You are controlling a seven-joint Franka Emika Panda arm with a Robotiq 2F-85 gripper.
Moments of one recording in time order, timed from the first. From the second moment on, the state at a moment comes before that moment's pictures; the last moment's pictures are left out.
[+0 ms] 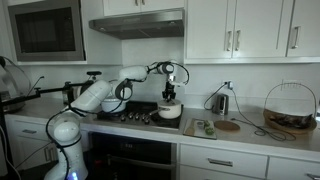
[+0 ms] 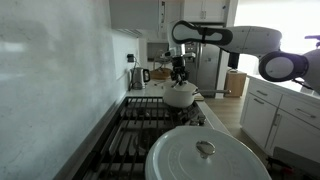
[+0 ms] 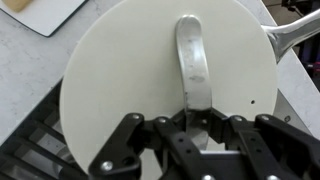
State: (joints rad) arm 0.03 0.84 0.09 -0.60 -0.10 1.28 -1.47
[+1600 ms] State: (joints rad) arm 0.10 0.85 0.08 -0.49 -0.12 1.10 -1.45
